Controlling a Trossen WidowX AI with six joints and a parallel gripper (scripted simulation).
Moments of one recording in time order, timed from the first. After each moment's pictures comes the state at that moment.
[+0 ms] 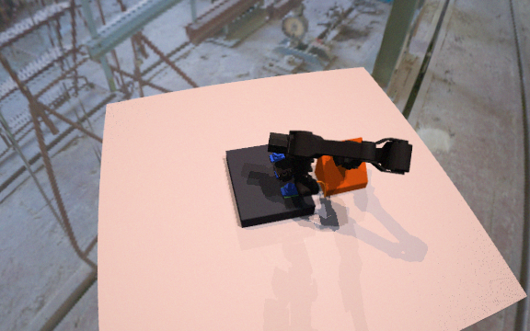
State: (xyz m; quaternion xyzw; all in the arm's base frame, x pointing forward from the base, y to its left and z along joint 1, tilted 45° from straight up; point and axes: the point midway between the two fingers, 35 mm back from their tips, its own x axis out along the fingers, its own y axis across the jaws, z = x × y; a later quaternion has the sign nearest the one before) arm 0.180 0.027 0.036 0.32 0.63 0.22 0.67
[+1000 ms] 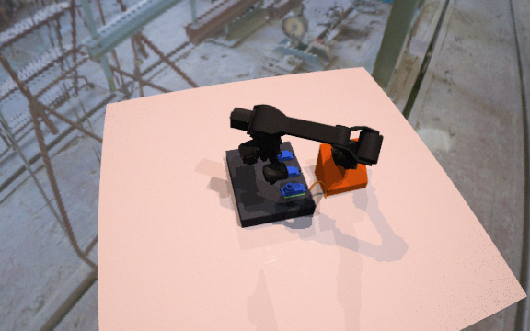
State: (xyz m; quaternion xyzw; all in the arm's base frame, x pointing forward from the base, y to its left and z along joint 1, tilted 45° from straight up) arm 0.273 -0.057 0.109 0.32 0.63 0.22 0.67
